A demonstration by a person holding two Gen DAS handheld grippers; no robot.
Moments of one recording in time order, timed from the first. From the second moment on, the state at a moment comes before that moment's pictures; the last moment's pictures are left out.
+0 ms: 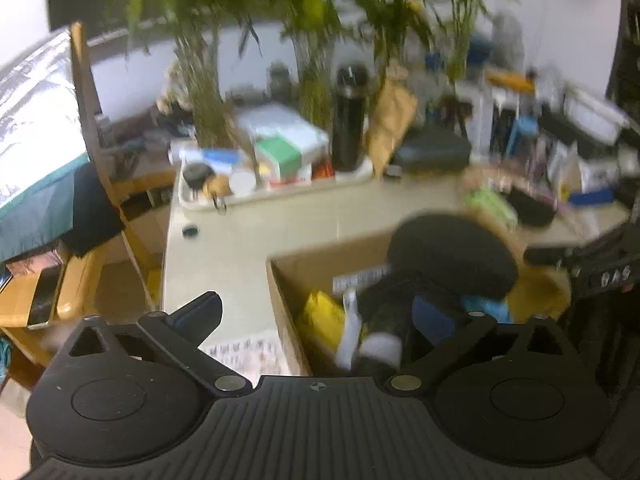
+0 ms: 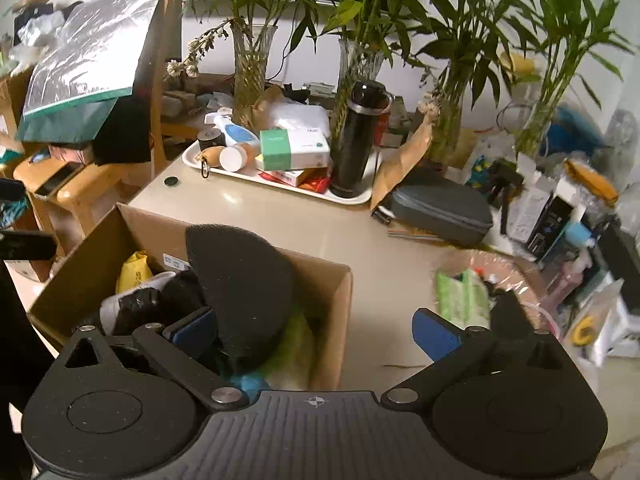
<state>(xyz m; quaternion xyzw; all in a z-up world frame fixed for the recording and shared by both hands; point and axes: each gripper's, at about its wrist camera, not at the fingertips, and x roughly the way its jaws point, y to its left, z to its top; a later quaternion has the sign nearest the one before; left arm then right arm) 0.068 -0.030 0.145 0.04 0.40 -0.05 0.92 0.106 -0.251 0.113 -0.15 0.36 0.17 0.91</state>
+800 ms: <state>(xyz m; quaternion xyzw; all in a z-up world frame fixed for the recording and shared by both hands) 0.045 -0.047 0.130 0.04 0.44 -0.08 0.89 0.077 -0.258 0.105 -0.12 0.41 0.18 0.89</state>
